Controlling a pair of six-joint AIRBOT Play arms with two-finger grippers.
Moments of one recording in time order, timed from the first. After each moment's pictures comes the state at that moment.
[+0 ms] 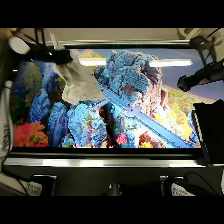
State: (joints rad) left arm -0.15 -1.62 2.04 1.12 -1.14 -1.43; right arm -0.12 -1.27 1.61 -1.43 1.31 0.99
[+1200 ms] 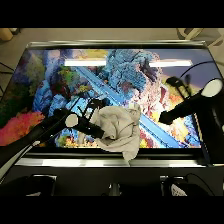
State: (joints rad) left arm -0.67 -1.31 0.99 1.27 -1.01 -1.67; right arm -0.04 -1.18 1.14 -1.26 1.46 0.97
